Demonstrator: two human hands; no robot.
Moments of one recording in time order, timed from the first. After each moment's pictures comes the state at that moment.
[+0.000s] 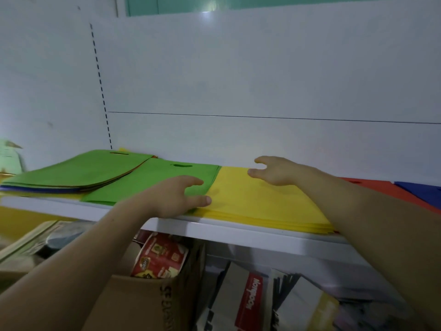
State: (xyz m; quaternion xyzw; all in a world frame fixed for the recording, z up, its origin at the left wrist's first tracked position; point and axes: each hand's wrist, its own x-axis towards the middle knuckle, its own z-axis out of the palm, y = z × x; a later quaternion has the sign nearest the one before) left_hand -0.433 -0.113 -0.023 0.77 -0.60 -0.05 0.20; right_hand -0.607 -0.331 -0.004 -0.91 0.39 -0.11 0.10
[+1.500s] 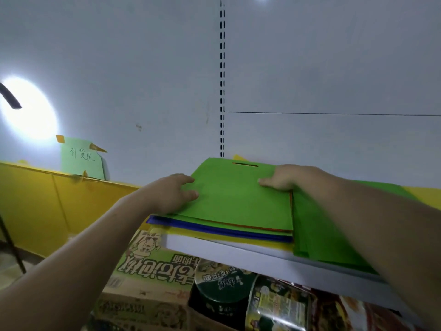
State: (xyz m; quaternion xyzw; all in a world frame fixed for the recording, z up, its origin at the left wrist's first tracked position) left_hand -0.008 -0.011 -0.022 0.85 -0.51 -0.04 0.15; right_hand -0.171 -0.239 -0.014 -0.90 0.43 0.04 0.02
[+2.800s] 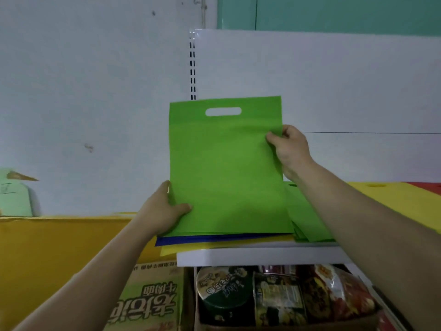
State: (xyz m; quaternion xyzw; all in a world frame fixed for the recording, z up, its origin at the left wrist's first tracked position) left_hand 0.025 0.002 -0.033 0.74 -0.51 -0.13 0.43; right_hand -0.196 -0.144 0.049 -0.59 0.31 -0.64 0.39
